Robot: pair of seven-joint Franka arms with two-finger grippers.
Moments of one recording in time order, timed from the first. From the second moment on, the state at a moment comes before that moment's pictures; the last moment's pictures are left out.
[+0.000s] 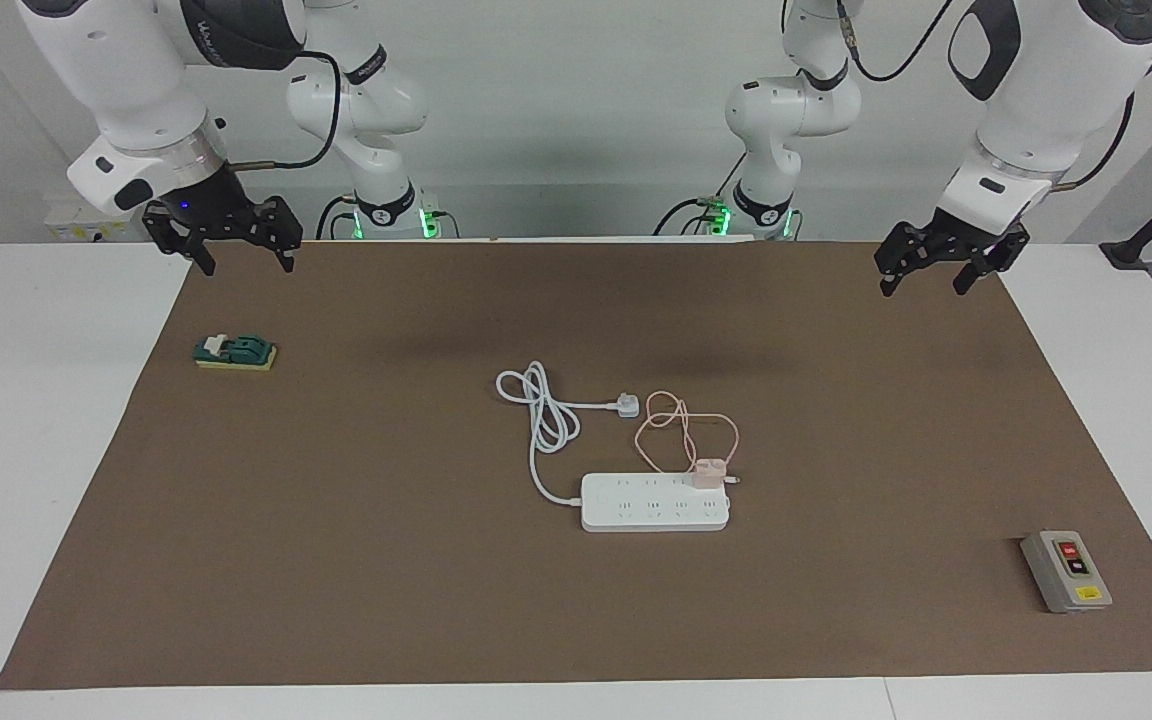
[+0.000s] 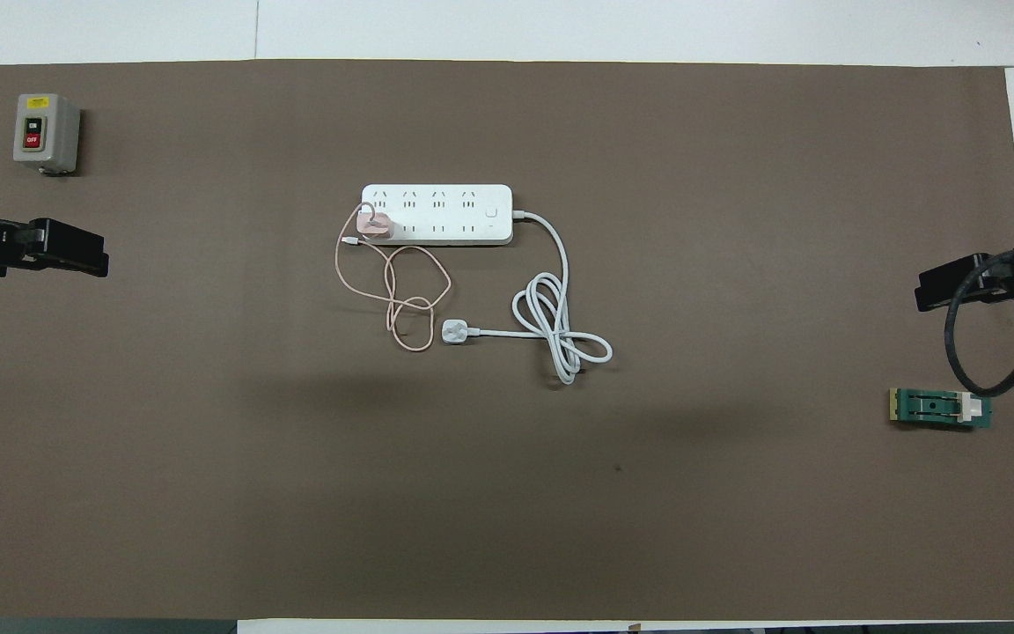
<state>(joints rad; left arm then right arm) -0.01 0.00 -0.09 -1.61 0.01 1.61 -0.02 -0.02 -0.04 0.00 -1.64 -0.02 1.53 -0.06</state>
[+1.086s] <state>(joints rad) 0.00 0.00 -0.09 -1.61 0.01 1.61 -0.02 -0.02 -0.04 0.00 -1.65 -0.02 1.52 -0.04</state>
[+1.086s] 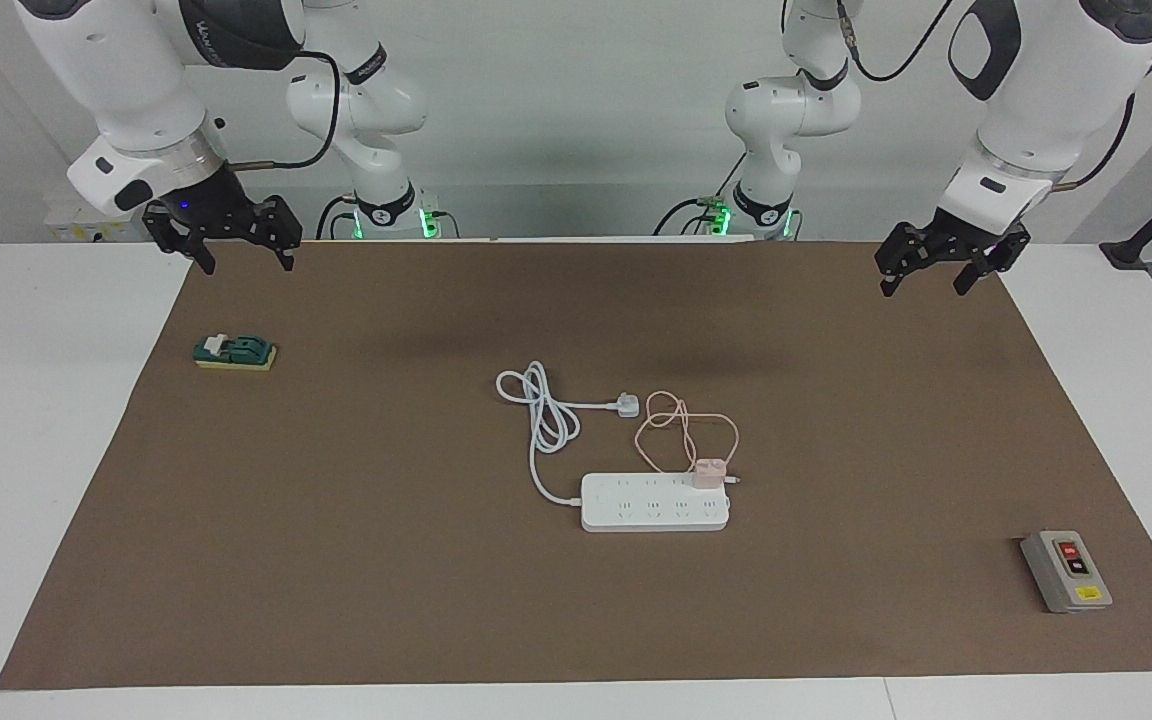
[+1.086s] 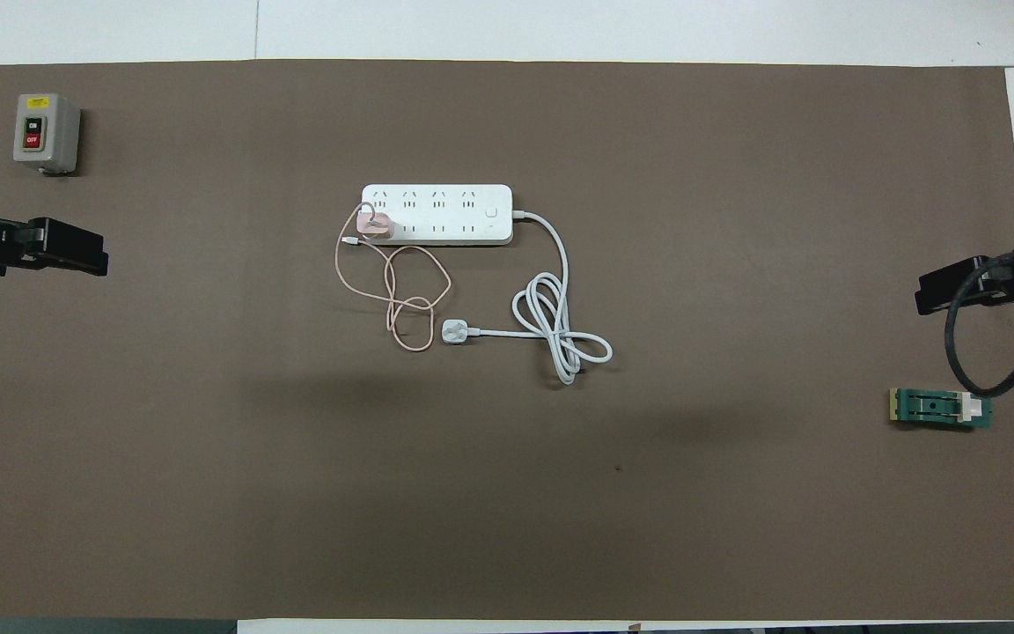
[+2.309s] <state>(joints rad) -0.02 0.00 -0.11 -1.62 0.01 1.60 -0.30 0.26 0.35 0.02 -1.51 0.32 1.84 1.12</state>
